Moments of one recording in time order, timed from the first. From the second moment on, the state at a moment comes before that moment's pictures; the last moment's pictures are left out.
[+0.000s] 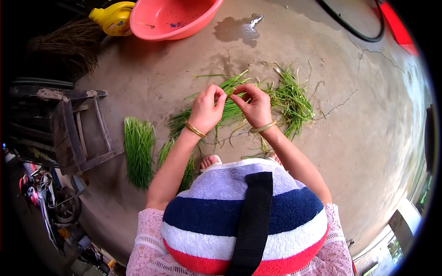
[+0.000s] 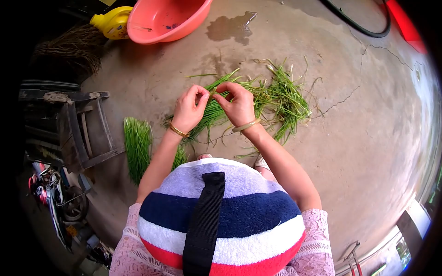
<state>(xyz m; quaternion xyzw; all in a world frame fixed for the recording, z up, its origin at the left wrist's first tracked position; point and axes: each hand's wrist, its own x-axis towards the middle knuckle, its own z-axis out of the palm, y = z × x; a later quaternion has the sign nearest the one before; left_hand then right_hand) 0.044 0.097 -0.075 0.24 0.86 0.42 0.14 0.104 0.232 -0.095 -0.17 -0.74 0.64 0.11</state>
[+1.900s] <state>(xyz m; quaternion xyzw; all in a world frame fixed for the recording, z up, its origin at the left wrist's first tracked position) 0.046 0.102 -0.078 0.33 0.85 0.37 0.17 0.141 0.271 -0.106 -0.20 -0.77 0.61 0.02</state>
